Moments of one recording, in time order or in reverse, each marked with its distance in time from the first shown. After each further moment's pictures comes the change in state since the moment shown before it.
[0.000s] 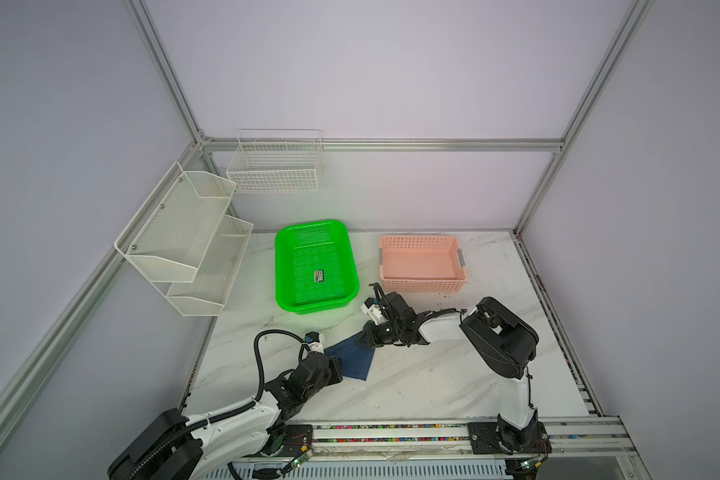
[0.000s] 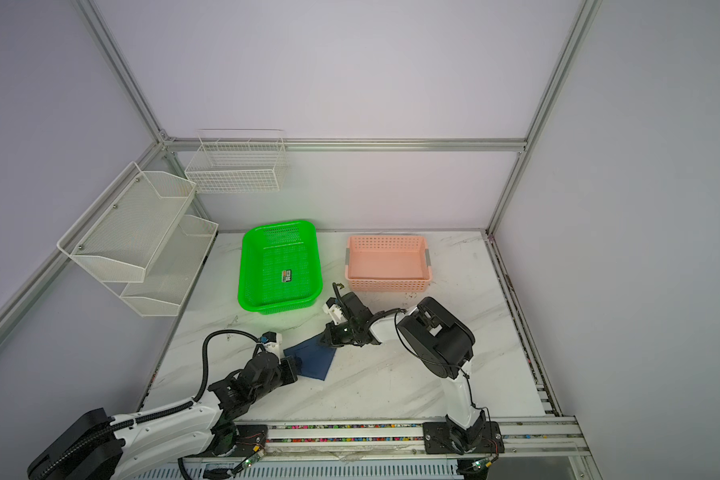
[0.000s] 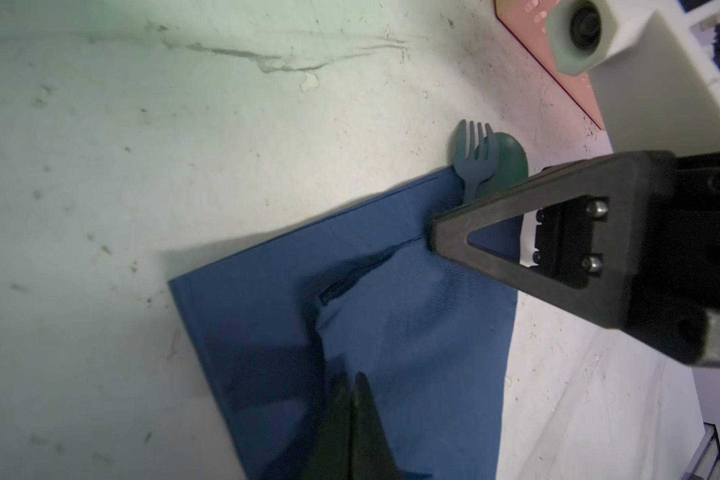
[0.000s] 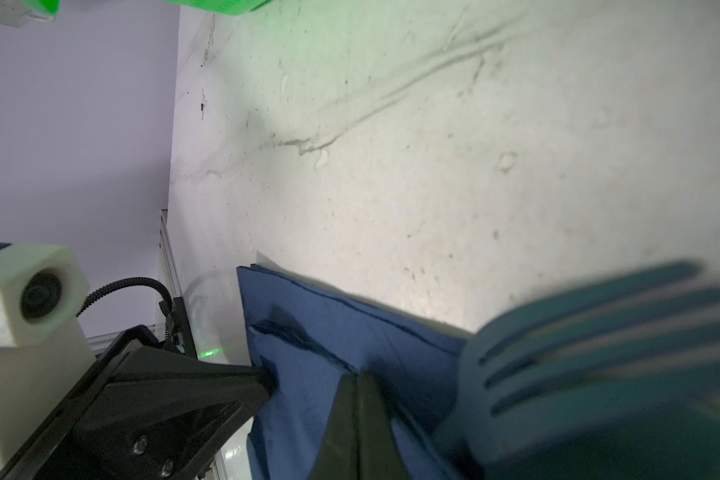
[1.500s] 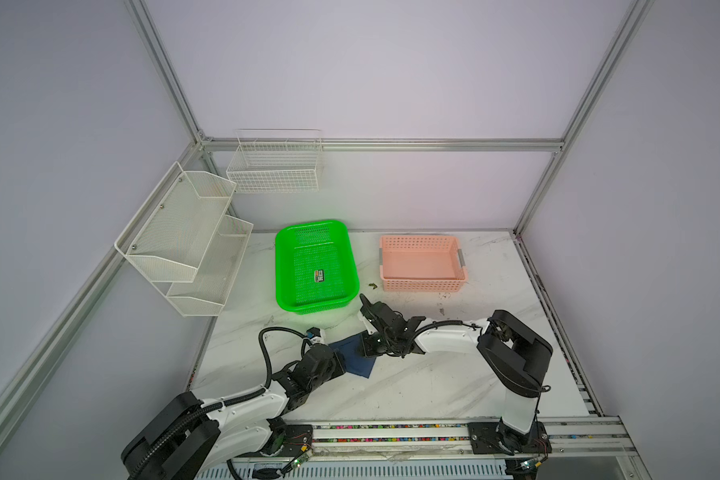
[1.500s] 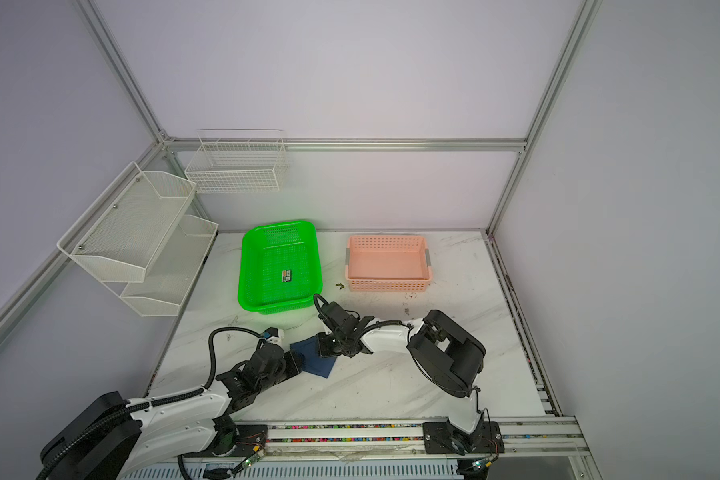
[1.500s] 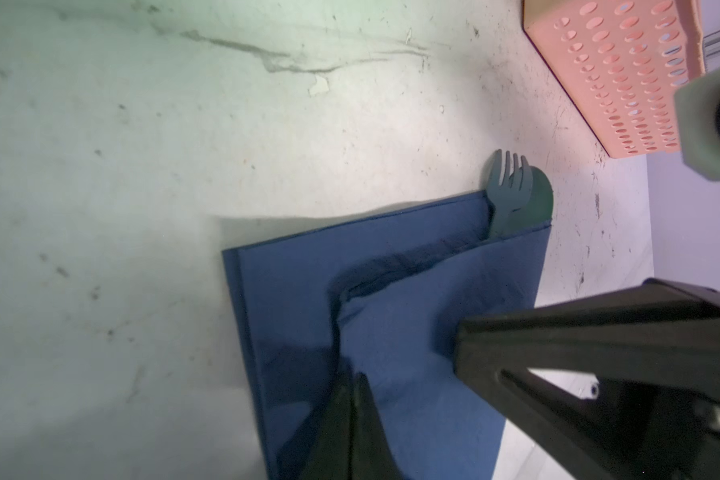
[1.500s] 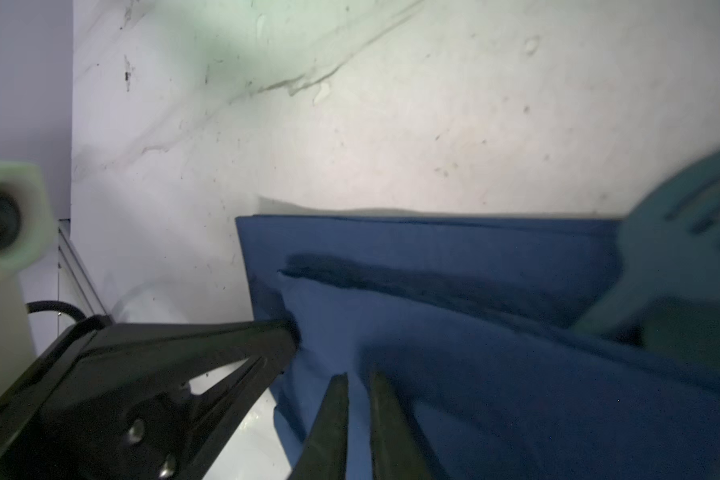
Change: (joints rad) left arm 0.026 0.116 0.071 -0.002 0.060 -0.088; right arm 0.174 -0.111 0.072 -0.298 0.327 0.066
